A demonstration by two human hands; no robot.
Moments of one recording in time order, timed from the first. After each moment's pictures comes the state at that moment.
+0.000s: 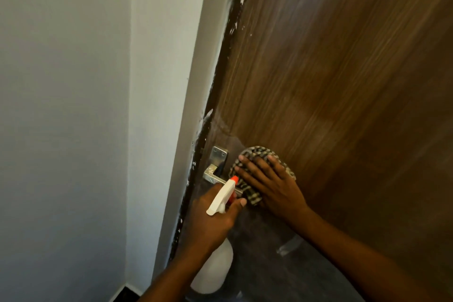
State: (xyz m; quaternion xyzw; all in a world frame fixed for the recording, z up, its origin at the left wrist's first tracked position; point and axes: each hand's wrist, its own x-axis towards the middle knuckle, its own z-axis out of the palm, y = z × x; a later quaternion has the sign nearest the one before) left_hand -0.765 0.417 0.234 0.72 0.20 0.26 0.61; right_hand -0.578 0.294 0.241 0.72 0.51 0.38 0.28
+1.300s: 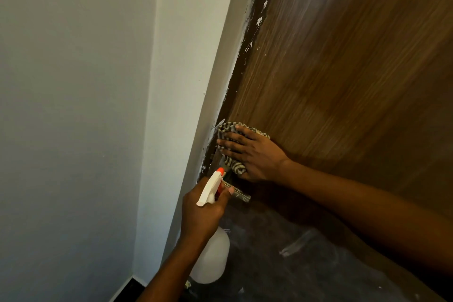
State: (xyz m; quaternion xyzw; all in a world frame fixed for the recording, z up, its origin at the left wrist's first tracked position) left_hand -0.778 0.453 0.259 0.69 0.30 0.29 0.60; right_hand -0.591 0.401 0.345 0.64 0.61 0.25 0.39
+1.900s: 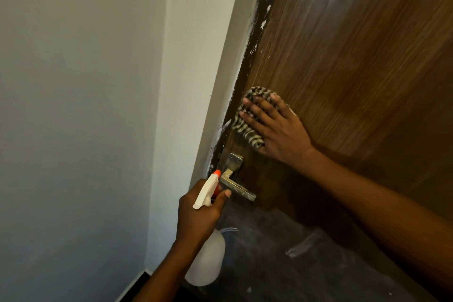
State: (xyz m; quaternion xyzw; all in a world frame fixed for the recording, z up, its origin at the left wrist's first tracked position) left_hand -0.800 0.452 0.264 0.69 0.30 0.30 0.59; right_hand -0.591 0.382 0.396 0.72 0.52 0.37 0.27
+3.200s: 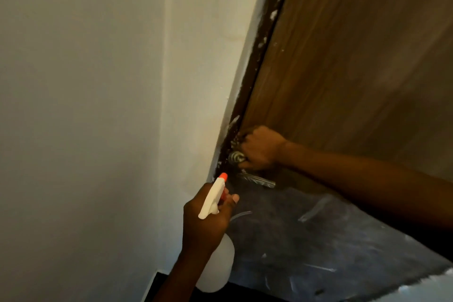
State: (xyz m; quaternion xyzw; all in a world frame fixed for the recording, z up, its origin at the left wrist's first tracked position) left_hand -0.839 0.539 0.268 0.73 0.19 0.27 0.59; right_hand -0.644 0.463 0.363 0.74 0.57 0.12 0.32
